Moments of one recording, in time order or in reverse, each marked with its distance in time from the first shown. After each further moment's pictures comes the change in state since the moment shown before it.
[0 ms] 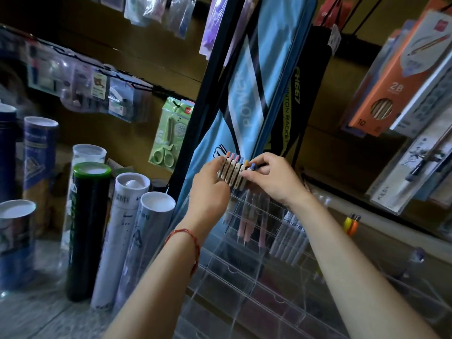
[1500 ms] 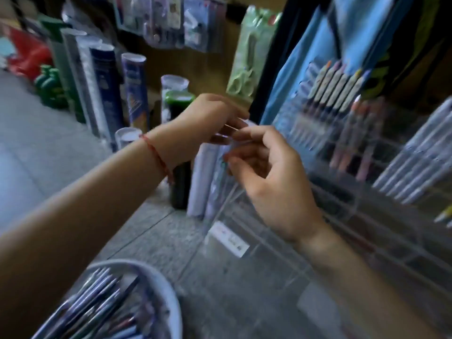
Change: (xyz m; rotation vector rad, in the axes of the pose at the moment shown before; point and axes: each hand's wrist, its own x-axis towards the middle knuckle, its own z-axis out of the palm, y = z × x) left_hand -0.027 -0.017 -0.123 0.112 -0.069 -0.340; right_hand -0.137 -0.062 0.129 0.595 -0.165 -0.247
